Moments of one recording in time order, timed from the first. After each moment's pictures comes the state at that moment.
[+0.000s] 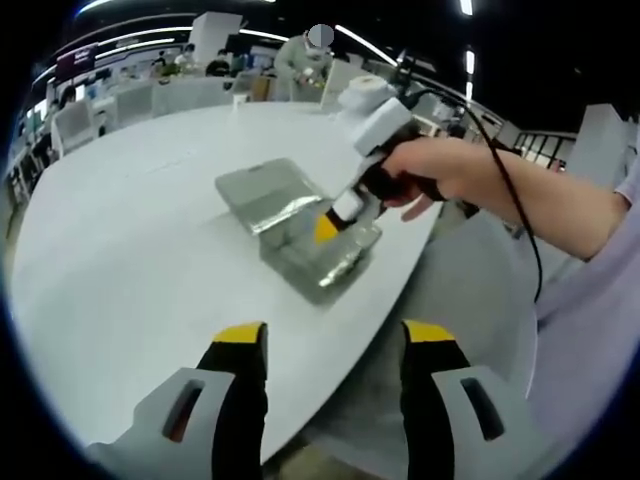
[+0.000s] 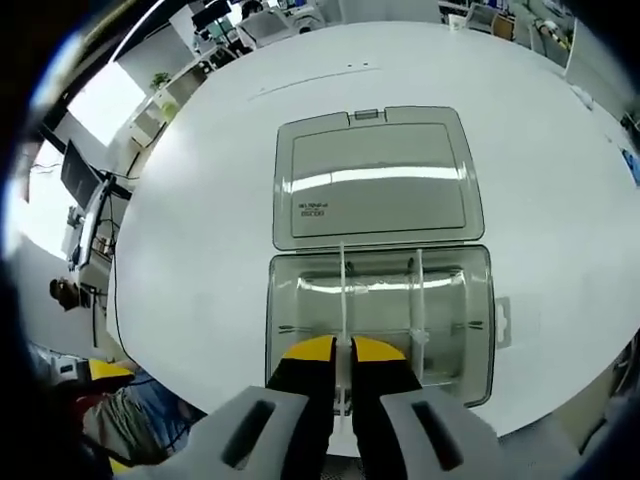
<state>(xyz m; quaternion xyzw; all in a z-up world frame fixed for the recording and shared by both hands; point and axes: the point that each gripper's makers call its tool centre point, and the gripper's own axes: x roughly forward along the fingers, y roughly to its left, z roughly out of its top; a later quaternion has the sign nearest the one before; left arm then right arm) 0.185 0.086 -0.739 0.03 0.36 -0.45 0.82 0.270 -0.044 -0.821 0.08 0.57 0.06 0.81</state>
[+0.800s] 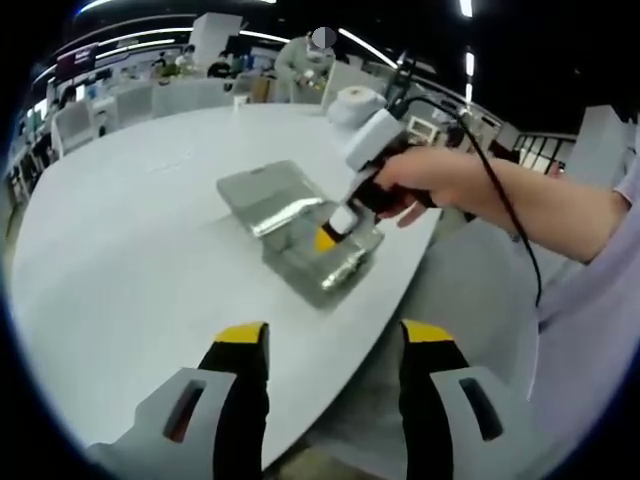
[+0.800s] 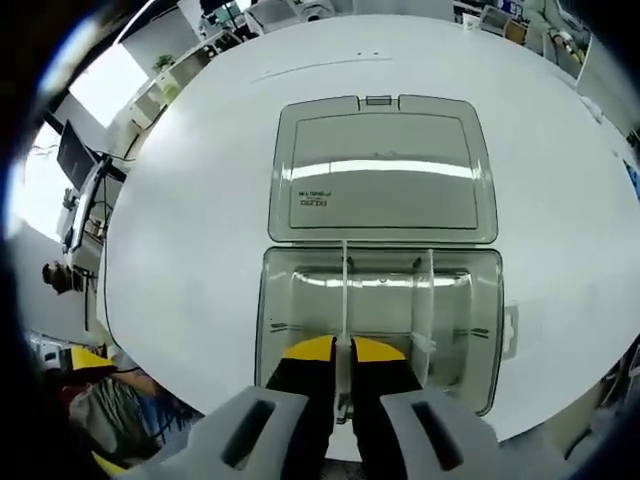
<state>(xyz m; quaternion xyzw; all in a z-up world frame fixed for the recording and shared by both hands) 0.191 0.087 -0.738 0.03 0.35 -0.45 0.82 0.272 -0.041 -0.839 0.04 0.59 0.07 0.80</state>
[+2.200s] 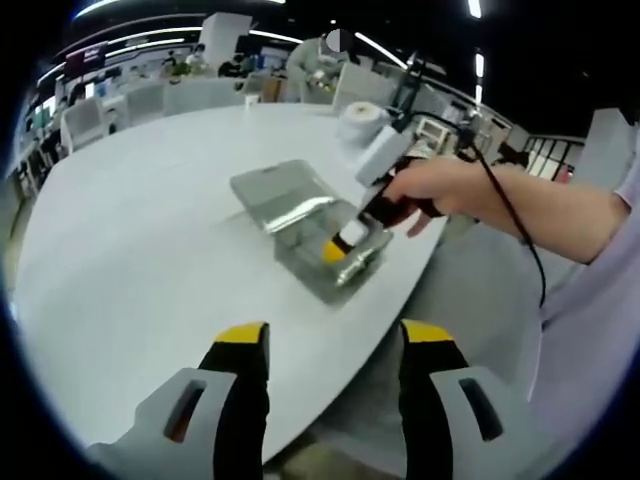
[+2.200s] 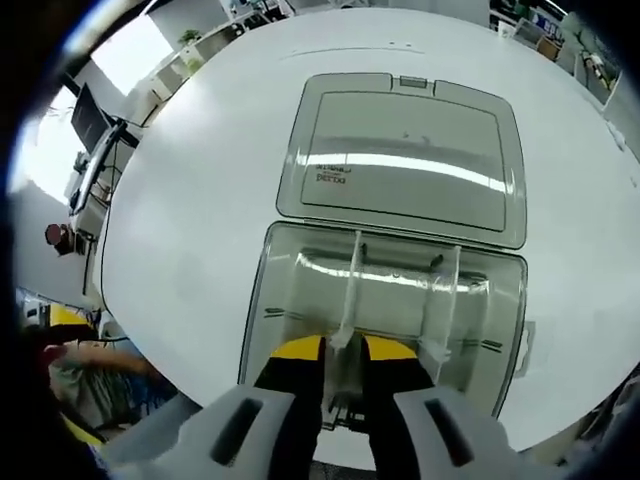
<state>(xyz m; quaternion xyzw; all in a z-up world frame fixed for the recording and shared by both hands) 0.190 0.097 -0.737 0.03 0.36 -0.43 0.83 0.266 -0.037 -0.853 0.01 0.60 0.13 0.79</state>
